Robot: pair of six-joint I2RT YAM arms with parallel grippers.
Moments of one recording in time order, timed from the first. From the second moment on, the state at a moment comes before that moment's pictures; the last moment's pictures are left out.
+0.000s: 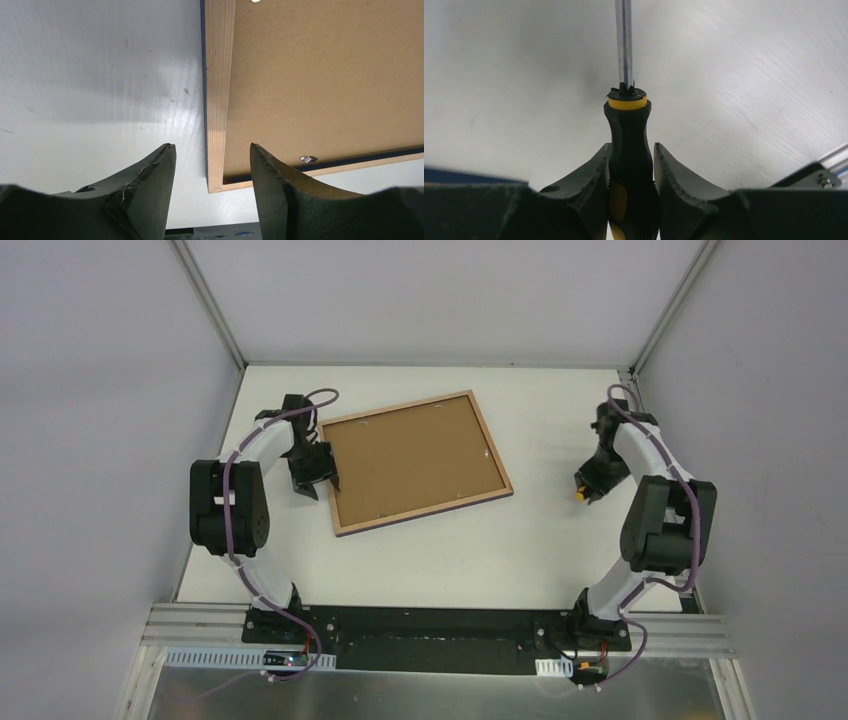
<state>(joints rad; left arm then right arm) -0.03 1.76 1.22 -0.86 0.13 -0.32 -0.02 1.70 1.30 -1.05 0.21 0.75</state>
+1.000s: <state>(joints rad) -0.03 1.64 1.22 -0.88 0.18 -0.32 -0.25 1.73 1.05 -1.07 0.22 0.94</state>
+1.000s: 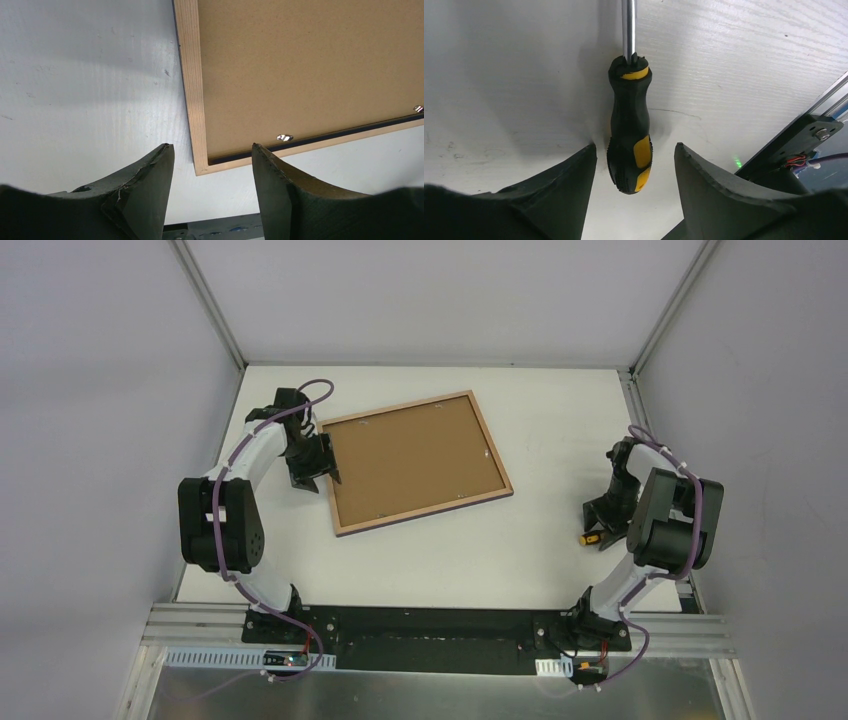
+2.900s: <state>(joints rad) -0.12 1.53 1.19 -0.86 0.28 -0.35 0.93 1.90 1.54 -0.79 0.10 0.28</state>
